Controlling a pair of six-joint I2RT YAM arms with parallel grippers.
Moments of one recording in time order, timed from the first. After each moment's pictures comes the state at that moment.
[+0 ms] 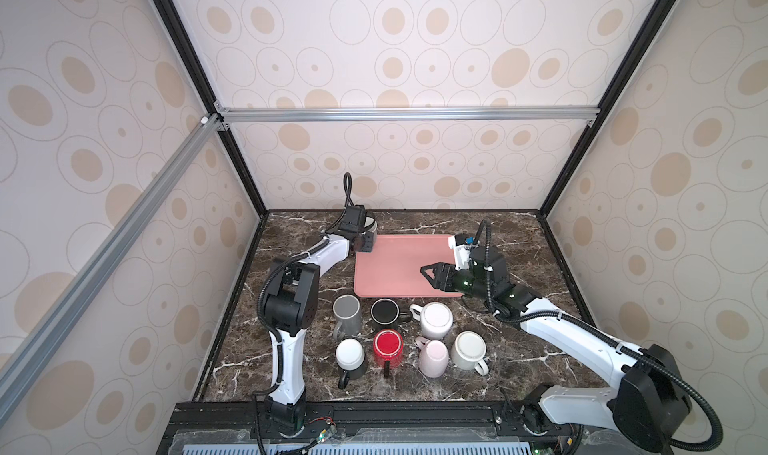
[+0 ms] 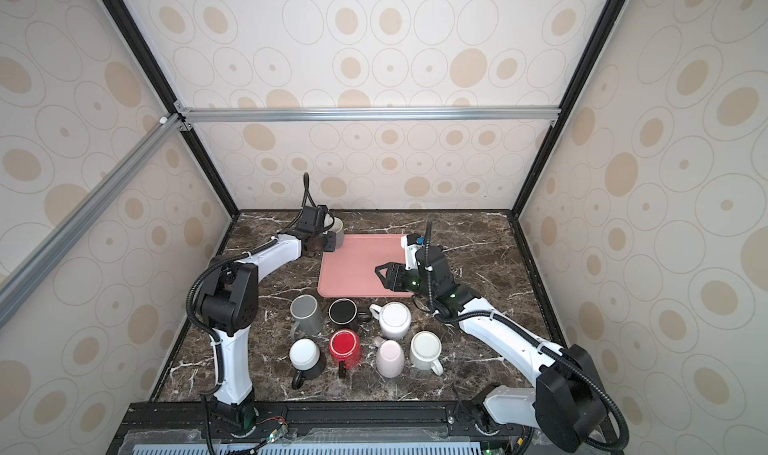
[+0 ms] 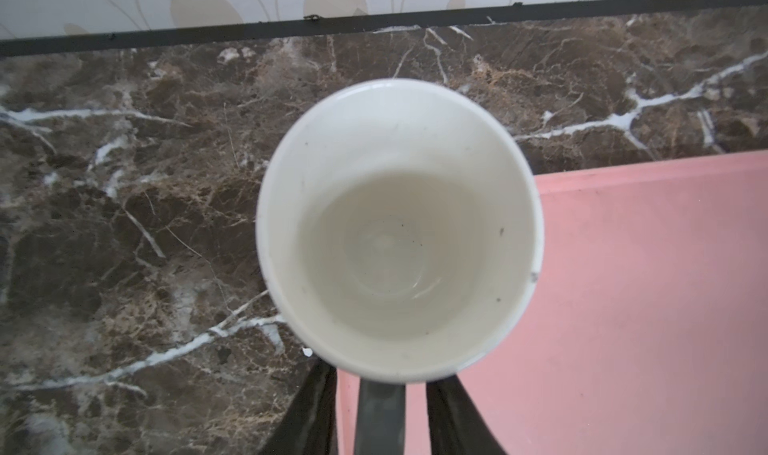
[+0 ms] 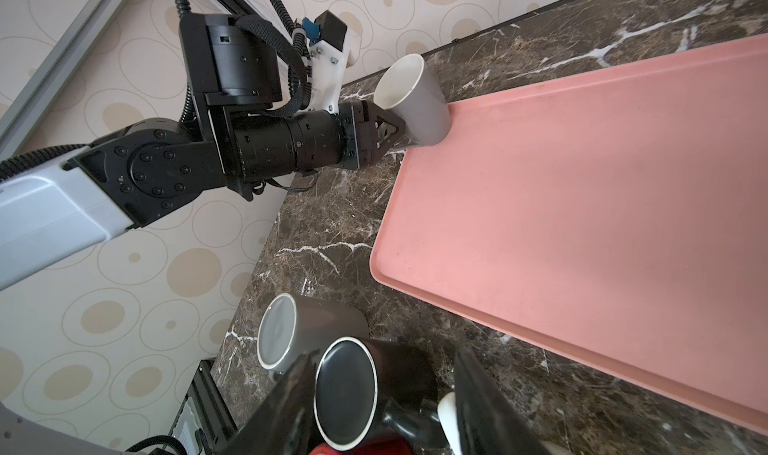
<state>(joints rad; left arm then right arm) -0.32 2.07 1.56 -0.32 -0.12 -0.17 0.57 1.27 0.86 -0.03 -0.25 0.64</state>
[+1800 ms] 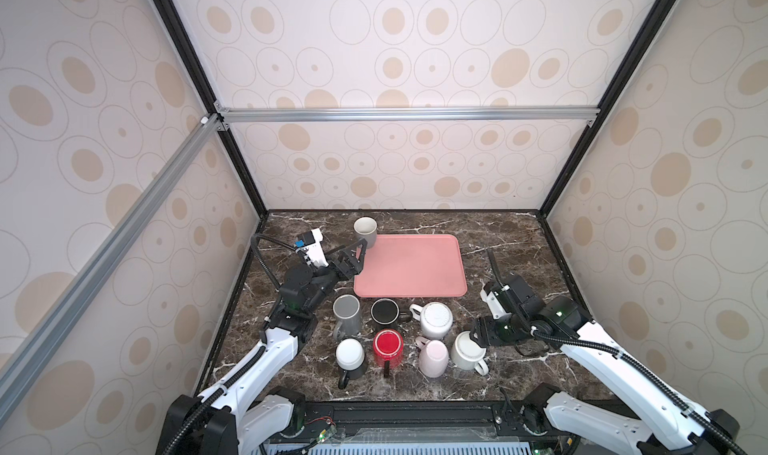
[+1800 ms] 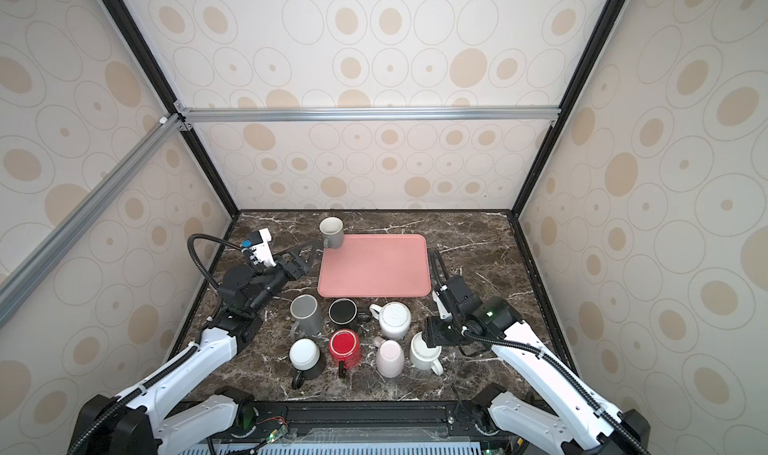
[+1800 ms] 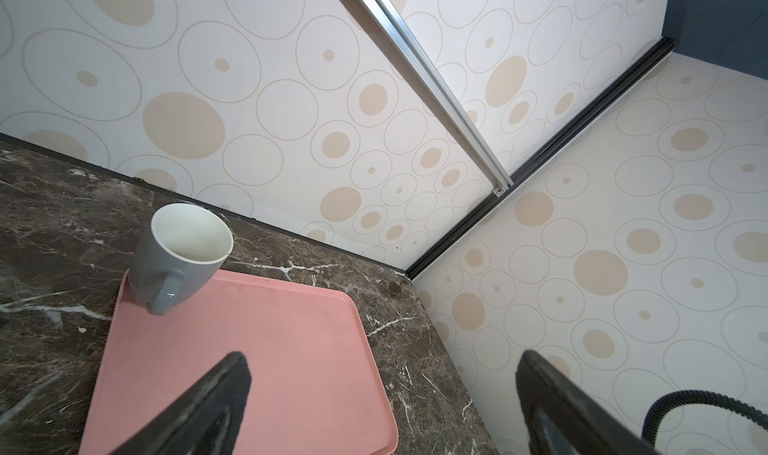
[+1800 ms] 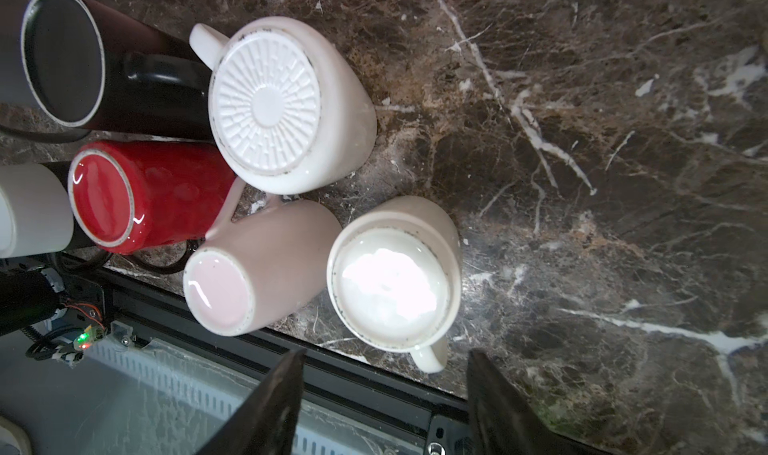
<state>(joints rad) -0.32 1.05 0.56 0.54 0.22 -0.78 0.57 0.95 0.91 -1.15 -0.11 0.50</state>
